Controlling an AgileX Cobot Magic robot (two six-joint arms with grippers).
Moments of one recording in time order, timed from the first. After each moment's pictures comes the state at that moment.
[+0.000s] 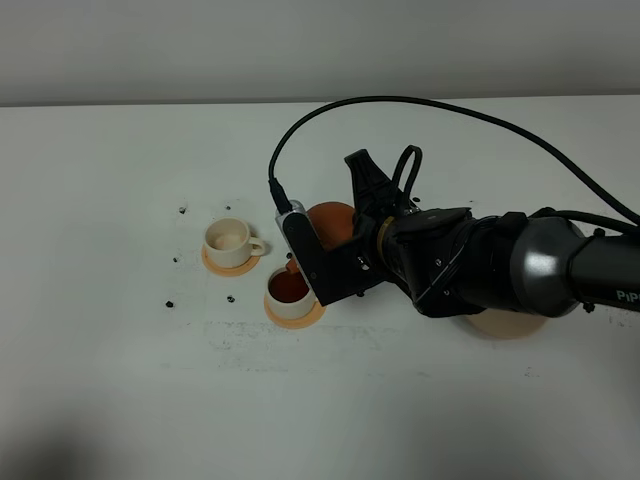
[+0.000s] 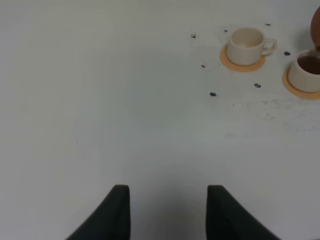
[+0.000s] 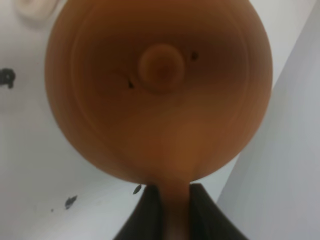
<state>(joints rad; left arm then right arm) 0.01 -0.01 -0.51 -0.07 1.04 0.14 0.77 1.89 -1.09 -1.35 0.43 -0.15</state>
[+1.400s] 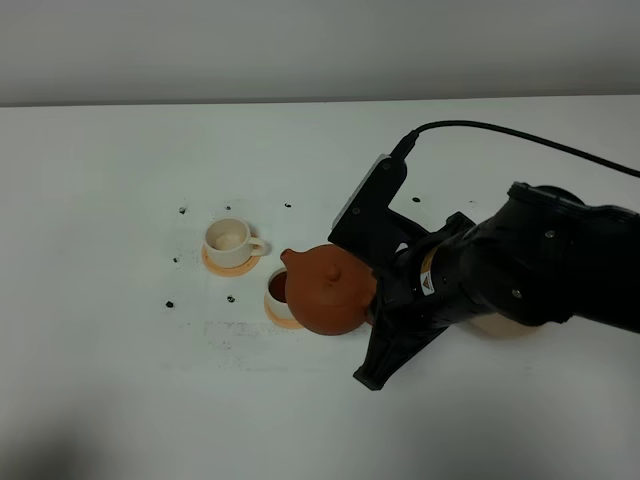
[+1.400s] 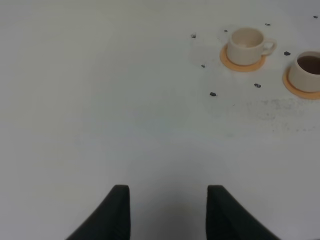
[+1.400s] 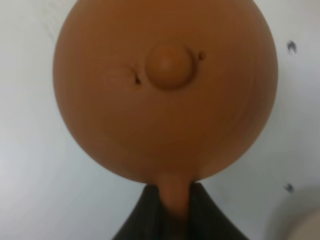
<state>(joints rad) 0.01 -0.01 -0.51 -0.07 1.04 0.14 0.78 1.61 -0.98 -0.08 0.54 -0.21</state>
